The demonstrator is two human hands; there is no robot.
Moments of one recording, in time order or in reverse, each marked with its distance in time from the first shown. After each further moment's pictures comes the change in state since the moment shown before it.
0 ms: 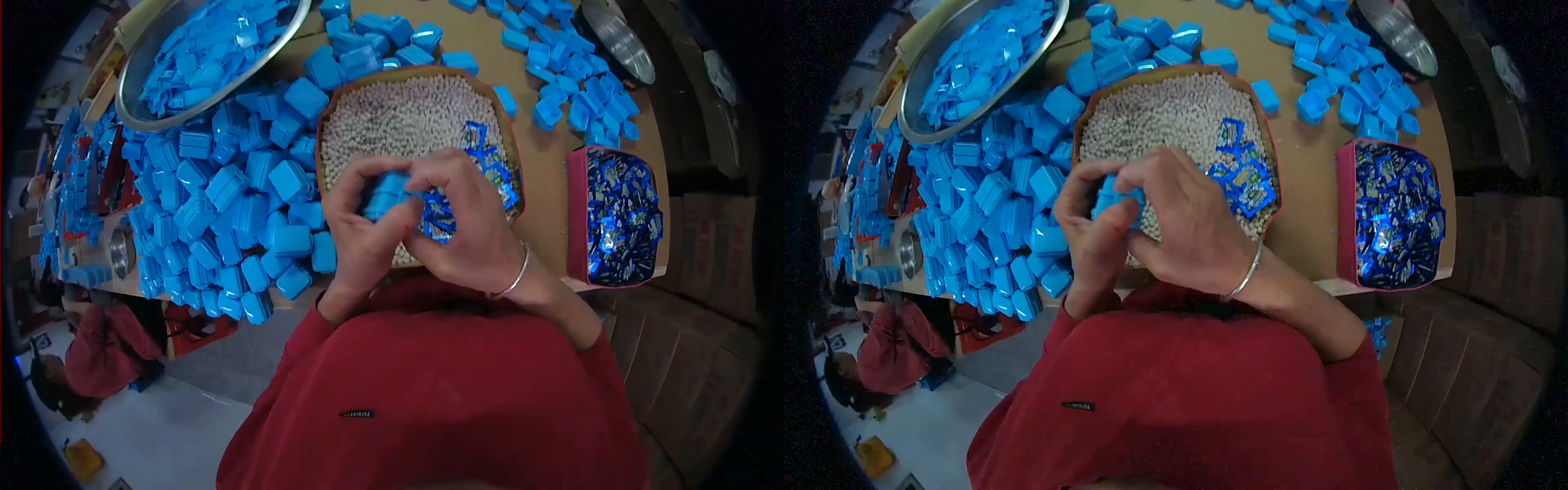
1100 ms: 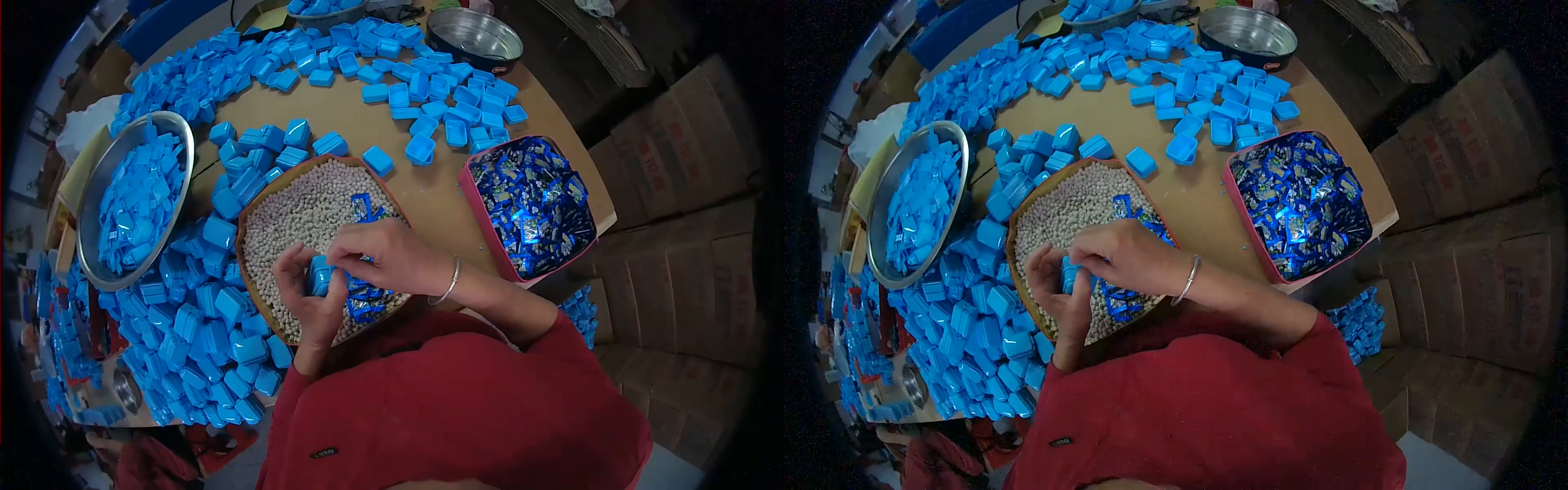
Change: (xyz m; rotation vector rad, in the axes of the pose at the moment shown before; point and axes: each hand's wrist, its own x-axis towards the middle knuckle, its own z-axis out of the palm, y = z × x) left_hand 0.006 -0.055 0.030 0.214 -0.045 0.183; right_hand -0.012 0.036 -0.057 0.012 -0.075 0.091
